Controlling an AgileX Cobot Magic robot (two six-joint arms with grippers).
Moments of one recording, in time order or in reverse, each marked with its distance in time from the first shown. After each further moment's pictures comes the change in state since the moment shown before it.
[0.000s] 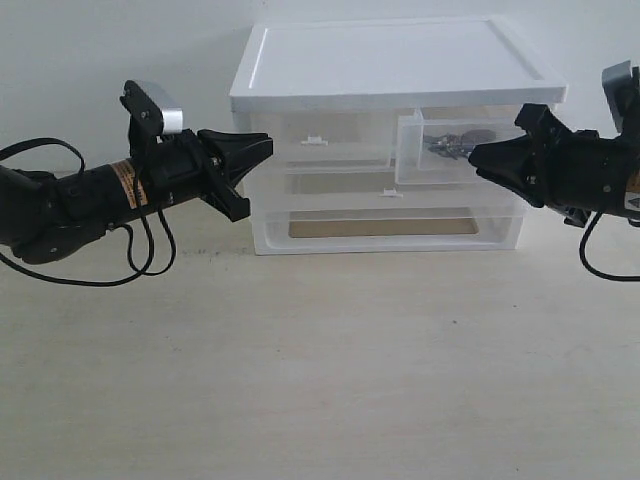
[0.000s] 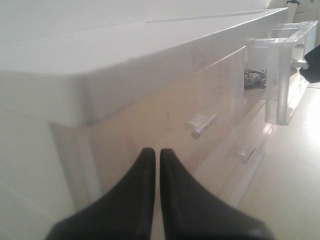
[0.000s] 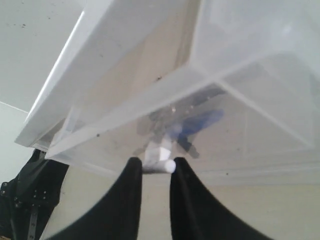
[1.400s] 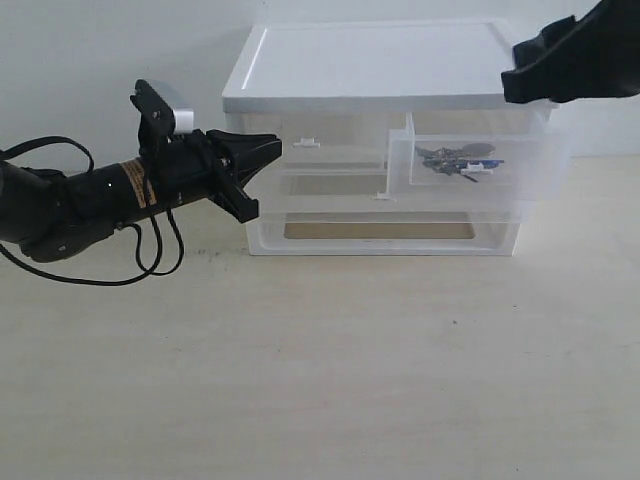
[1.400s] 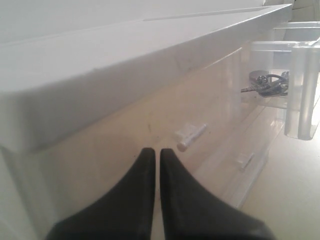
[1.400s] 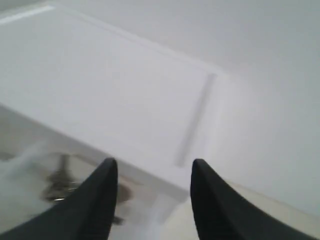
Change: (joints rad) left arm -0.023 0.000 -0.010 -0.002 0.023 0.002; right arm 0.347 -0.525 -0.053 -0.652 0.993 -0.128
